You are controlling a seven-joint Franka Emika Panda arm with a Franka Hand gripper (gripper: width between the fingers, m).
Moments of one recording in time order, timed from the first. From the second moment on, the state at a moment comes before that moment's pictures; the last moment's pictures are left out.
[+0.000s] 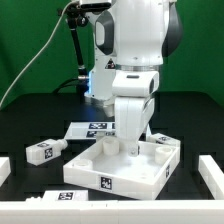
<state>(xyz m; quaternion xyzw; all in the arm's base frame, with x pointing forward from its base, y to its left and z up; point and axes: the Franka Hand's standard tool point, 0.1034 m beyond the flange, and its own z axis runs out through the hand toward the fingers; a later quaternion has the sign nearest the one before) 0.477 0.057 0.015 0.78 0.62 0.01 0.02</state>
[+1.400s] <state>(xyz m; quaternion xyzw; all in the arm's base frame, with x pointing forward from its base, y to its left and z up) 0.488 0.070 0.014 0.72 0.70 0.01 0.02</state>
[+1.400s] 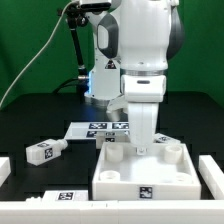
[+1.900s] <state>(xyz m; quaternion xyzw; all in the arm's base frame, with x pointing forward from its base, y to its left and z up) 0.516 0.082 0.012 0.70 0.71 0.00 0.02</state>
